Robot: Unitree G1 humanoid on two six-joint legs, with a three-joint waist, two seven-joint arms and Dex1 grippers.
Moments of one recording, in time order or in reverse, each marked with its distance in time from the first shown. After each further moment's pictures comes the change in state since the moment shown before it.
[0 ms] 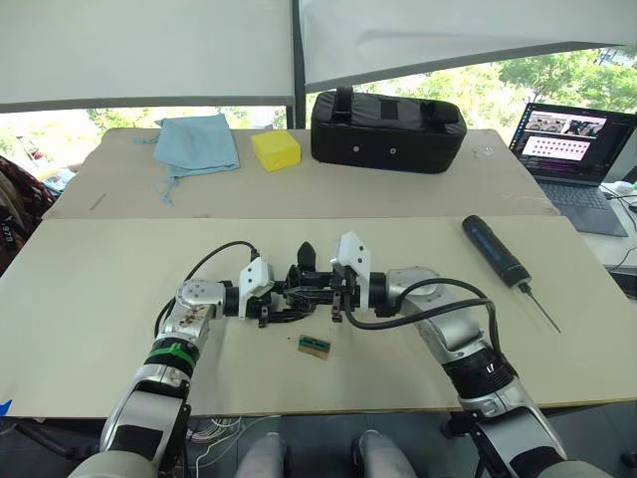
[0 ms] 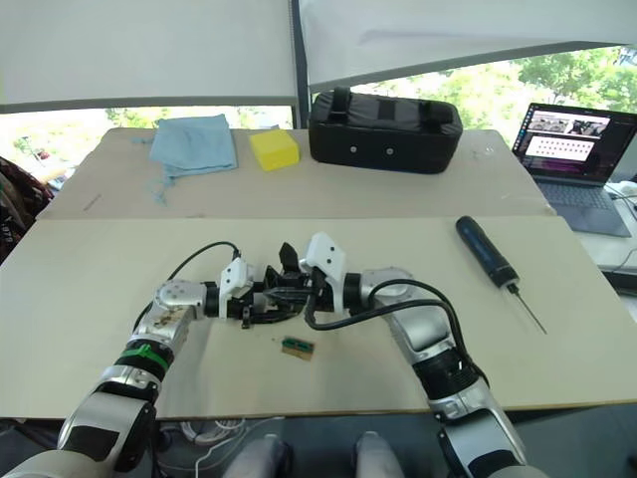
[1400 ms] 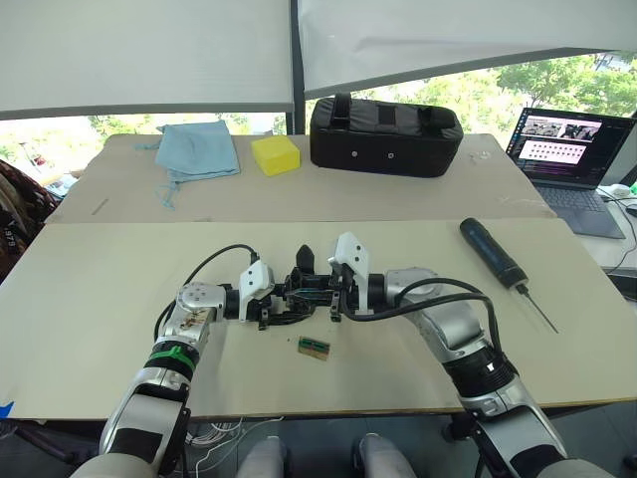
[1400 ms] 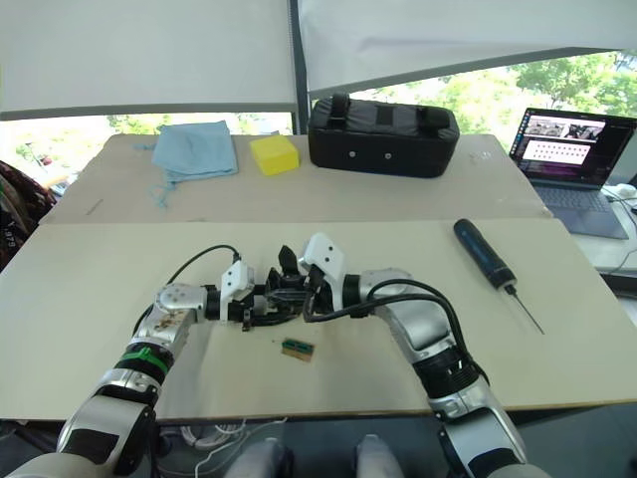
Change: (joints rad) left arm 0.015 0.000 -0.004 -0.005 0.000 0.007 0.022; right arm -0.011 -0.011 0.021 -0.006 0.013 0.112 -0.016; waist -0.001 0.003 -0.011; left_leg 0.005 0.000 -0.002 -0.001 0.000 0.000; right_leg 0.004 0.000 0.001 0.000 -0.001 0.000
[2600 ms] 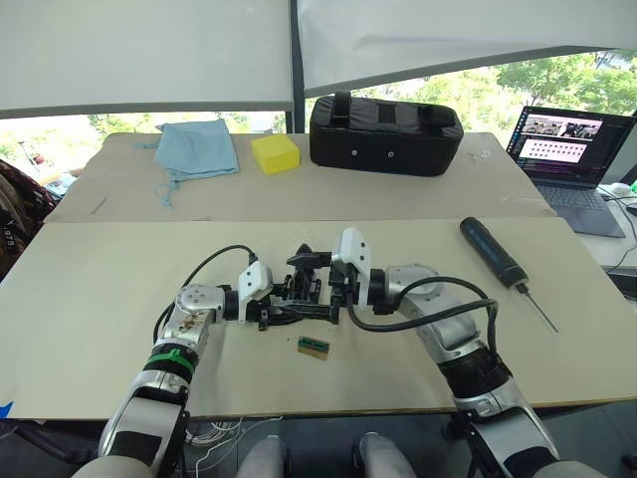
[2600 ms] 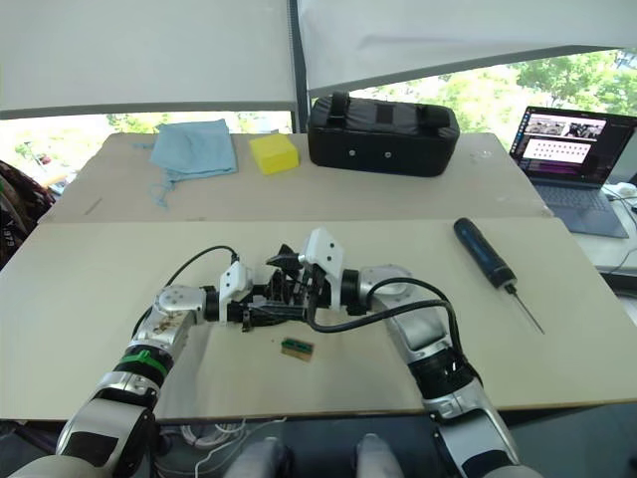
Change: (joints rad) left arm 0.019 0.000 0.007 -0.015 -0.013 -0.002 0.014; right arm 0.010 0.059 -0.068 0.008 0.025 -0.201 0.061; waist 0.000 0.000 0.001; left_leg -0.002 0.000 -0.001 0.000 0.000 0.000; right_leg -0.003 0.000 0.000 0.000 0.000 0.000
